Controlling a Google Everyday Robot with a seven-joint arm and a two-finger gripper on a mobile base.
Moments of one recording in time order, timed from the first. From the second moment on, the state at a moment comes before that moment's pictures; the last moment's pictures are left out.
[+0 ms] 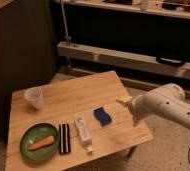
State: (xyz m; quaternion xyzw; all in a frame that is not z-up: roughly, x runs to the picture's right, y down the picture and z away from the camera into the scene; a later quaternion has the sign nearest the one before) arm 0.164 0.115 0.678 -0.10 -0.17 -0.29 0.94
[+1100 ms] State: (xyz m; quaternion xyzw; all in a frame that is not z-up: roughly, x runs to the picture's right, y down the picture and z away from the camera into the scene) arm -0.094 0.063 0.683 -0.07 -0.39 -0.46 0.79
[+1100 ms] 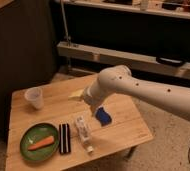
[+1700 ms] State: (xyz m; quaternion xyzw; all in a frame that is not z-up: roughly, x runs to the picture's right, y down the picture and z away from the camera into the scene) arm -0.220 -0.010 0.738 -0.05 -0.46 -0.52 0.71
